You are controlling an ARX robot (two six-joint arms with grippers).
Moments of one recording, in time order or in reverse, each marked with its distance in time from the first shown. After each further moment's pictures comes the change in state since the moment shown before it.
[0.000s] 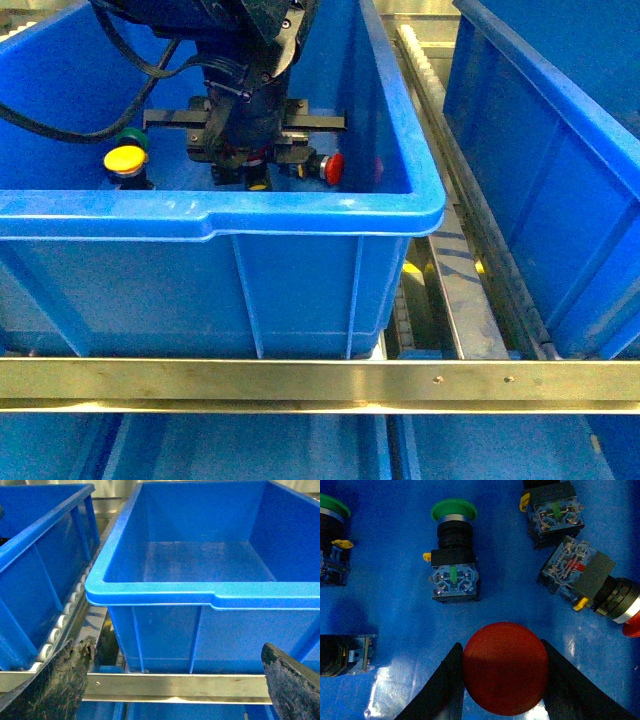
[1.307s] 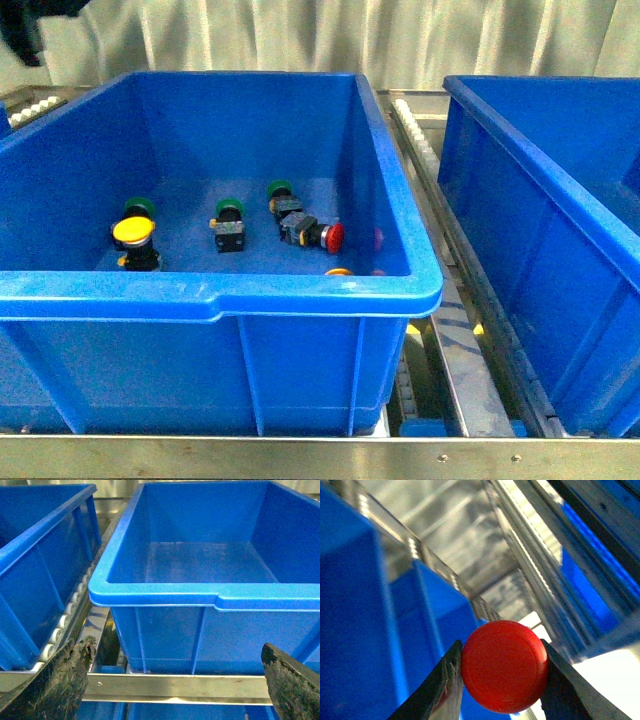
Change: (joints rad) left arm 0.221 -0.794 -0.925 1.209 0.988 -0.716; right arm 0.000 0.000 0.000 0.000 0.000 0.000
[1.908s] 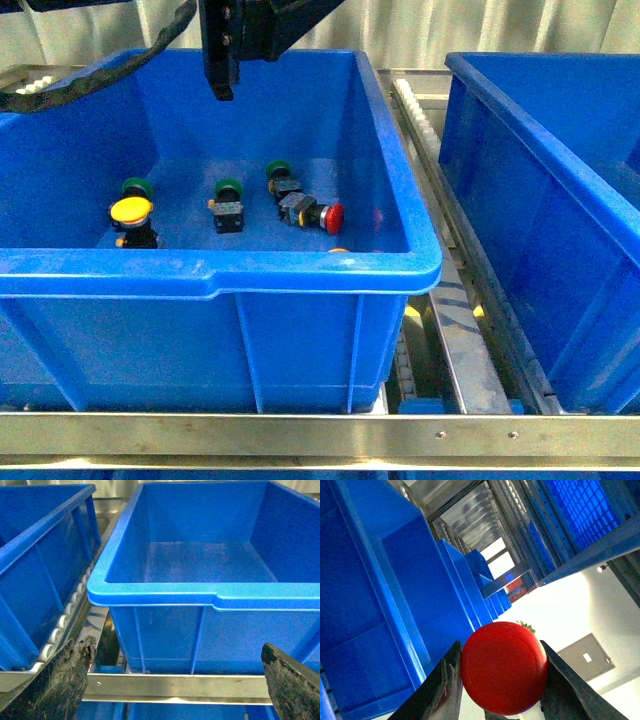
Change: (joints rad) left arm -0.178 0.154 0.079 0.011 0.184 0.012; right arm 0.000 0.000 0.000 0.000 0.000 0.000
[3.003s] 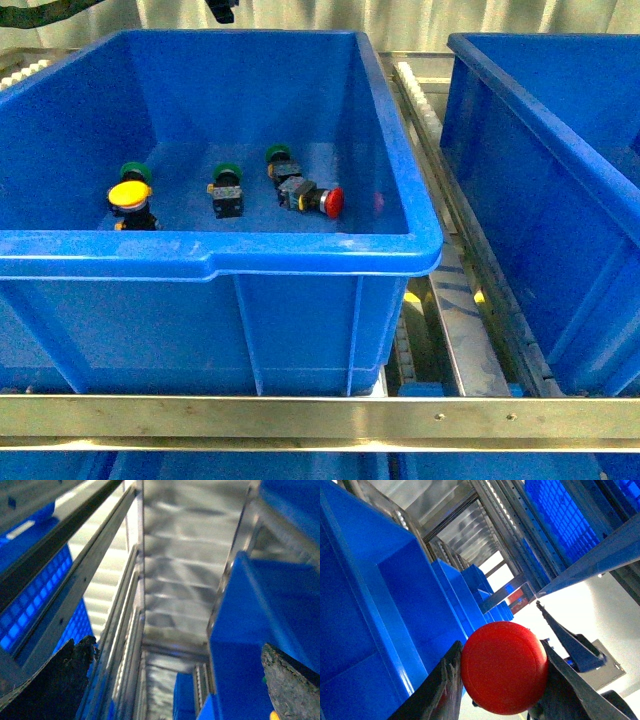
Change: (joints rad) left arm -0.006 -0.005 0.051 0.004 -0.053 0.029; right arm 0.224 1.111 0.625 0.774 -0.040 1.481
